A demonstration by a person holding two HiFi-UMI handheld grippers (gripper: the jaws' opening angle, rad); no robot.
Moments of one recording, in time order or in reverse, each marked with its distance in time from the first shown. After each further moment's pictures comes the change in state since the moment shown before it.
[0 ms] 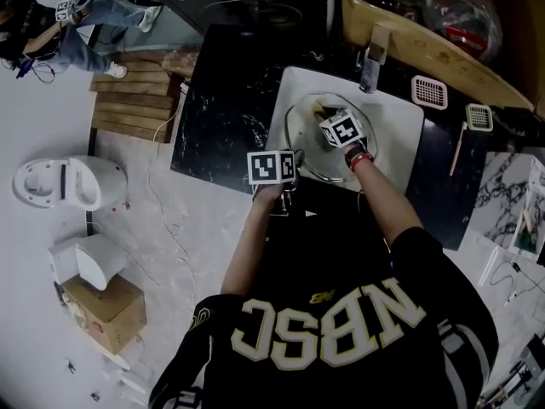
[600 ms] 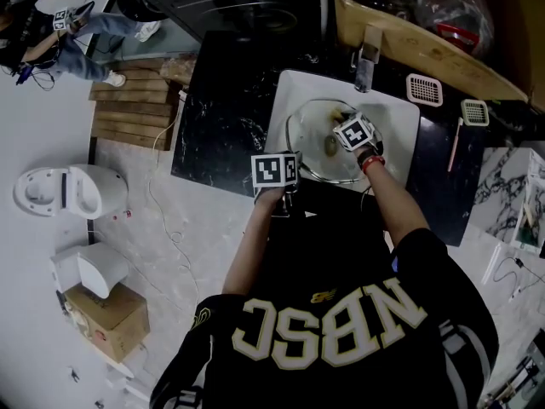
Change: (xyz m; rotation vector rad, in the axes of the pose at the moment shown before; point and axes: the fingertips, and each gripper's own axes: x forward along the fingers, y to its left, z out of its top) left arm 0.002 0.000 -0.002 0.071 -0.005 0.035; right arm -0.020 -0.043 -0.063 -0.047 0.190 -0.105
